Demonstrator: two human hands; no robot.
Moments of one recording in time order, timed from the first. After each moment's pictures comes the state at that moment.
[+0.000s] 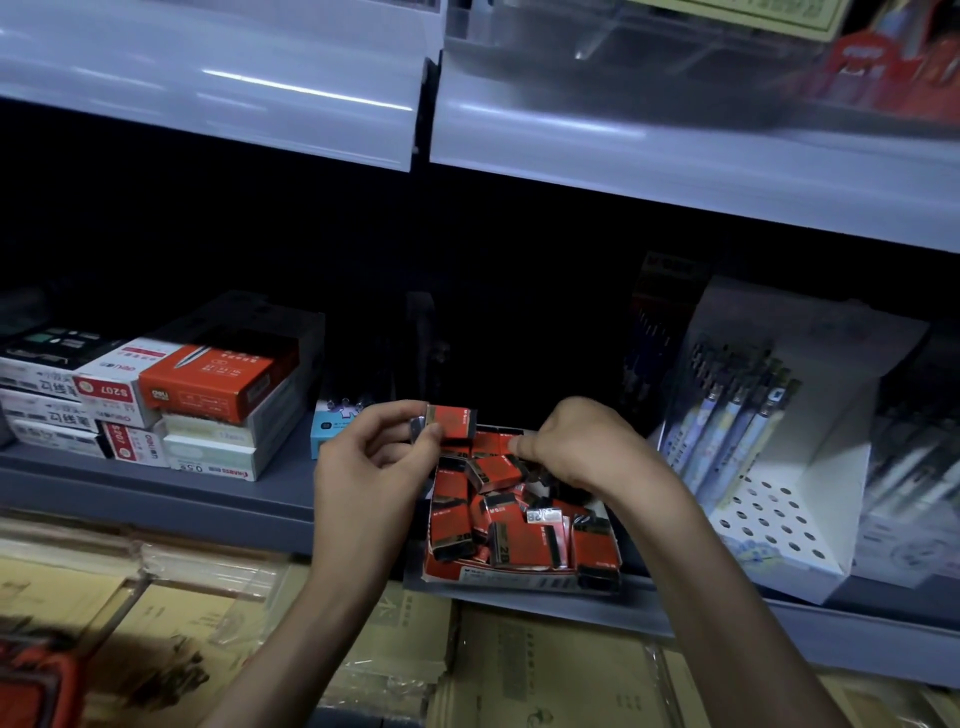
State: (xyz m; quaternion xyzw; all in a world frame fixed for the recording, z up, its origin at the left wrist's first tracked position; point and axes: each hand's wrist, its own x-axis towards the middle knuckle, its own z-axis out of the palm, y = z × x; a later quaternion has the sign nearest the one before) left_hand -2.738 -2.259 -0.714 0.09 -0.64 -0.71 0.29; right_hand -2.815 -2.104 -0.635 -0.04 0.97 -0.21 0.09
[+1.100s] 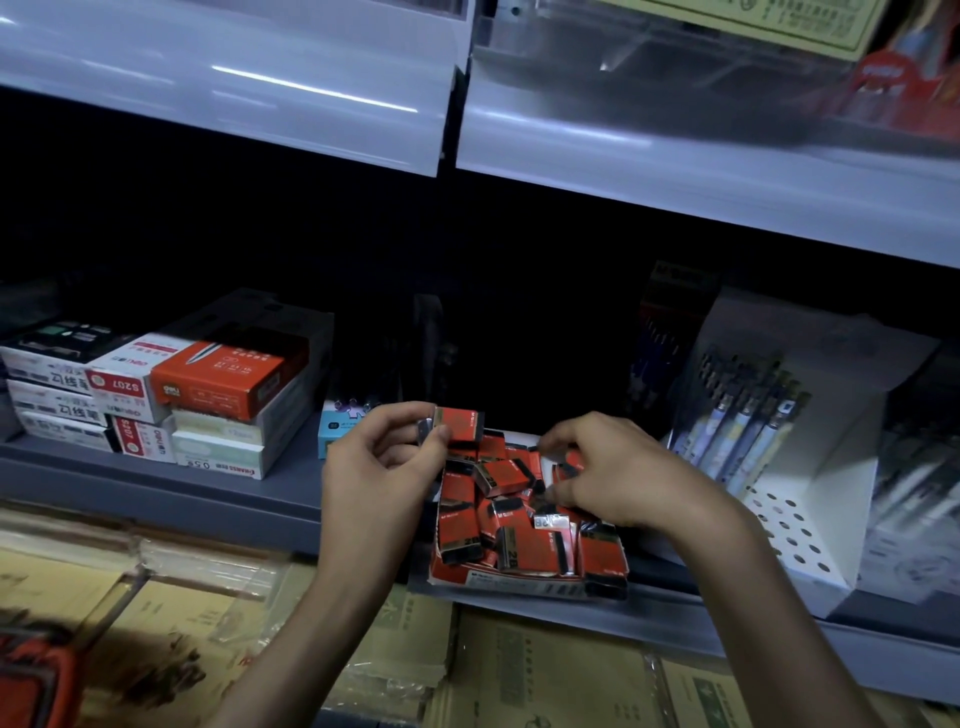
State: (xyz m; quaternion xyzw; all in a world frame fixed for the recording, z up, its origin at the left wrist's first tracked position) left_hand -2.739 -2.258 -0.713 0.09 -0.64 -0.71 0.29; right_hand -2.809 -2.074 -0.635 -0.17 0.97 -0.13 0.09
